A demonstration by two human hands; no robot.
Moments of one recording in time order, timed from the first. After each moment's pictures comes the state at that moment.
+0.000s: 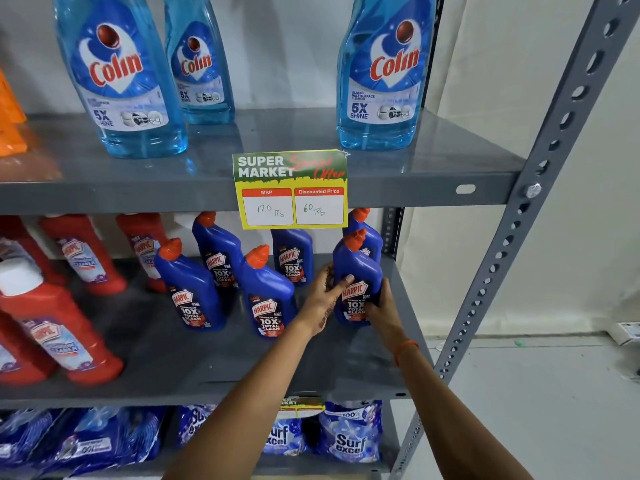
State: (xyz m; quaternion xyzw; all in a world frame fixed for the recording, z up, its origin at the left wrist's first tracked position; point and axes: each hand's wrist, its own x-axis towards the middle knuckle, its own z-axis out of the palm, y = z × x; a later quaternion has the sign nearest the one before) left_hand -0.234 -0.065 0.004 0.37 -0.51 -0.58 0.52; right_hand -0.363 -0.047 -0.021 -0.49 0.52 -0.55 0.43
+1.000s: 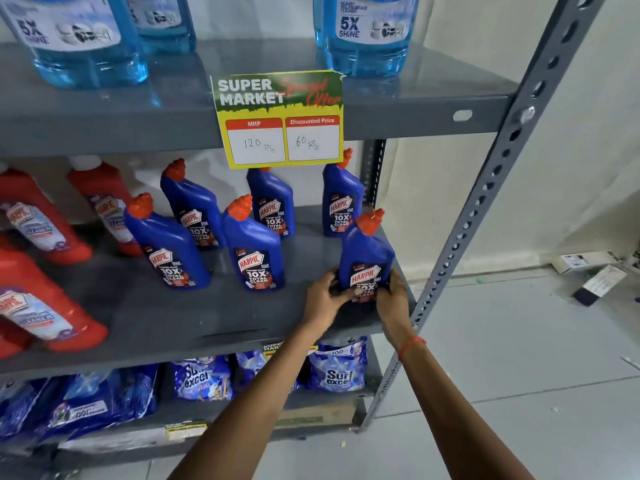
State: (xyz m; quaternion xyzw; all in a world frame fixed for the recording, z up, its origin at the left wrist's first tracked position) left_hand -0.245 0.007 -0.057 0.47 -0.62 -0.45 0.43; right_hand -0.370 0.031 -0.053 -0.38 0.66 -0.55 0.36
